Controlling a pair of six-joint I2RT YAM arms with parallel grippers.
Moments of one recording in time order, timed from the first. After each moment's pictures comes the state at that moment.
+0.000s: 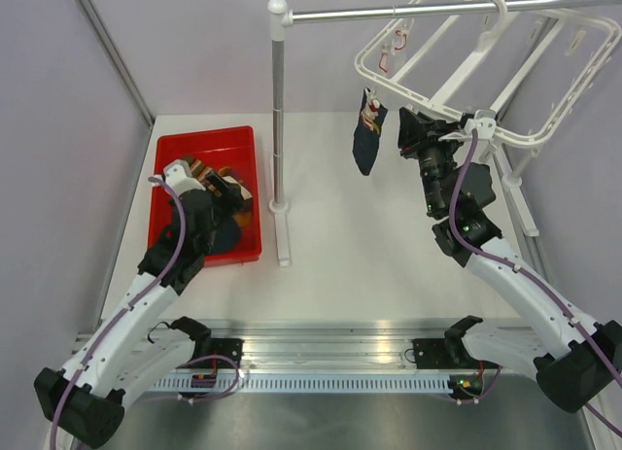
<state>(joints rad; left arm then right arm) -0.37 0.86 0.78 -0.31 -0.49 -0.72 0.54 1.08 0.98 0.48 0.40 0.27</state>
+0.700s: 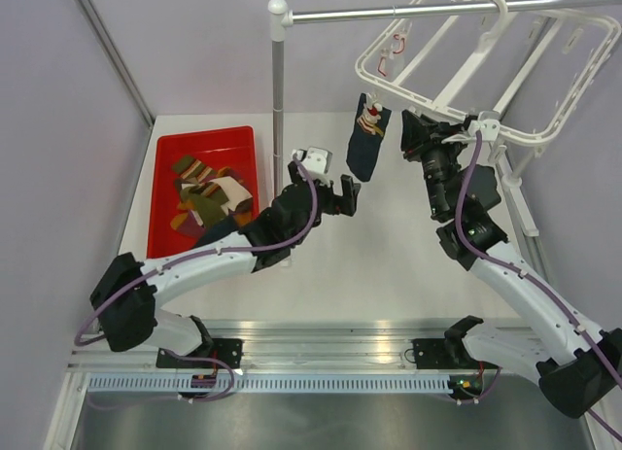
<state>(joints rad) -0.95 1.36 0.96 0.29 -0.46 -0.29 0.54 1.04 0.98 0.44 0.39 0.26</state>
